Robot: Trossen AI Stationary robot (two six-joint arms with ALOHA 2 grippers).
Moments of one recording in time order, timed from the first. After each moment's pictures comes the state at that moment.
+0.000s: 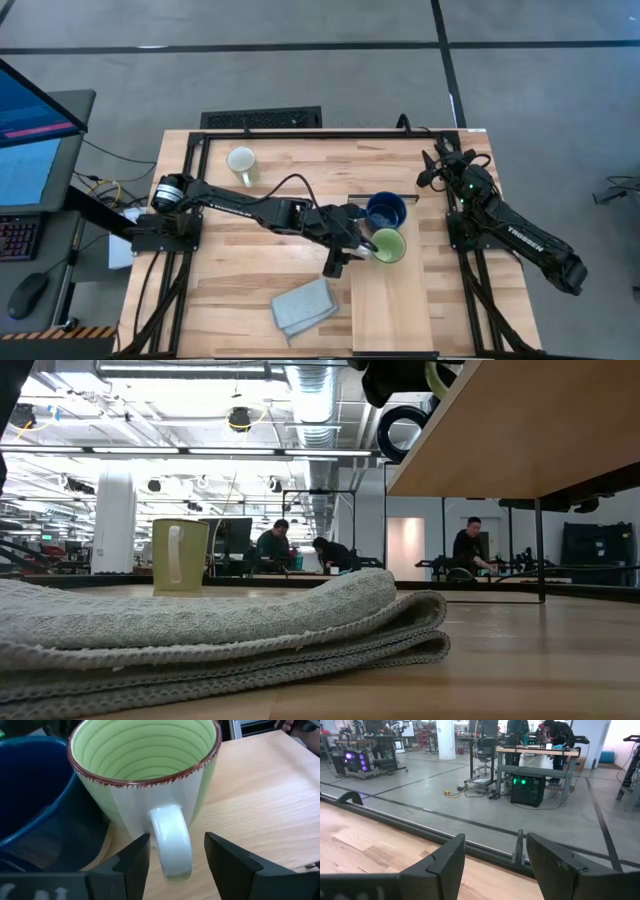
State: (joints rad) left arm -0.16 1.91 1.61 -0.25 0.07 0.11; right arm -0.78 0.16 0.00 0.06 0.29 -0.03
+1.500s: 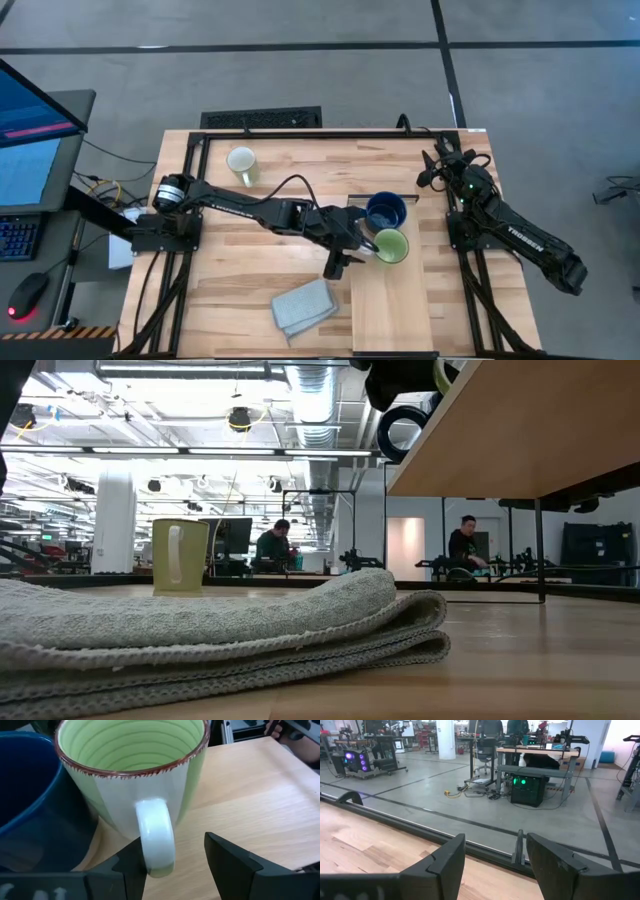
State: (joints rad) left arm -0.16 1.92 1.60 -0.23 0.11 0.07; right arm -0.78 0.16 0.00 0.06 0.29 -0.03
